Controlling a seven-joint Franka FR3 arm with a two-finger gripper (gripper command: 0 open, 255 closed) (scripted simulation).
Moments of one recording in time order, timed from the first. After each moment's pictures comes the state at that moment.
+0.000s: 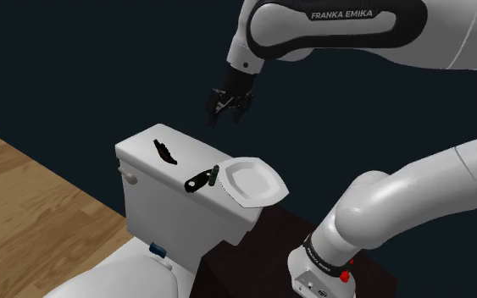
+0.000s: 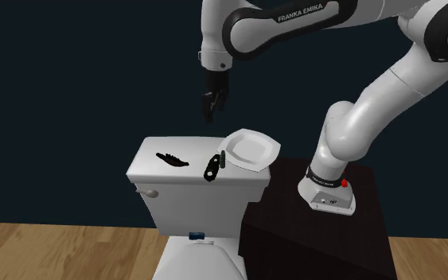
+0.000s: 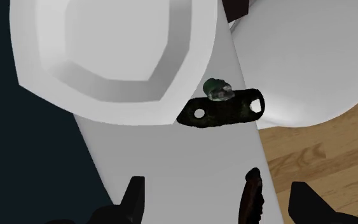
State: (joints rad) arm 0.03 -0.47 0.18 -2.34 0.17 1.92 0.16
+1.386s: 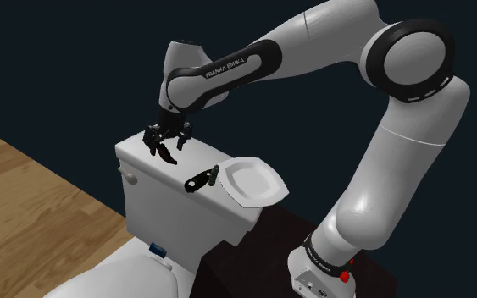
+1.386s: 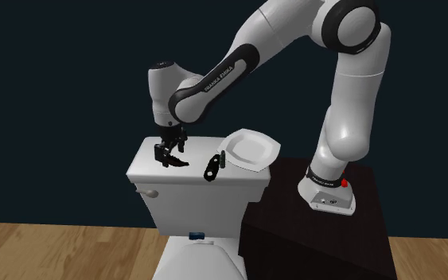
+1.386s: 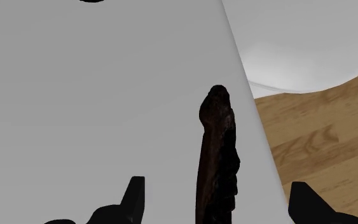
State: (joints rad) arm 0.06 0.16 0.30 -2.11 0.02 2.31 0.40
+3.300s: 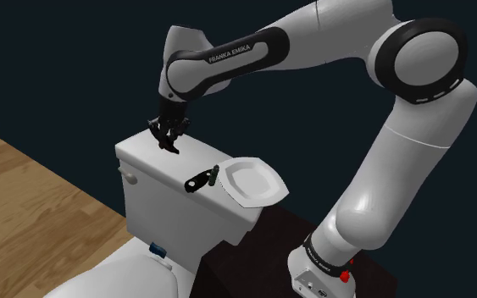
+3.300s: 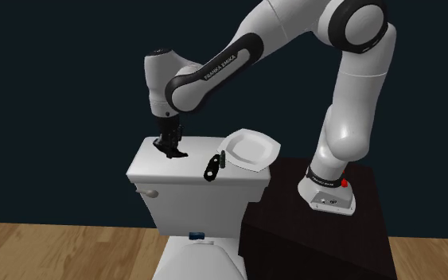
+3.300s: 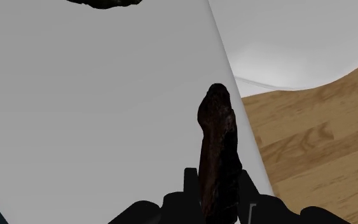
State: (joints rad) arm 0.06 0.12 0.30 -2.07 0.03 2.23 0.40
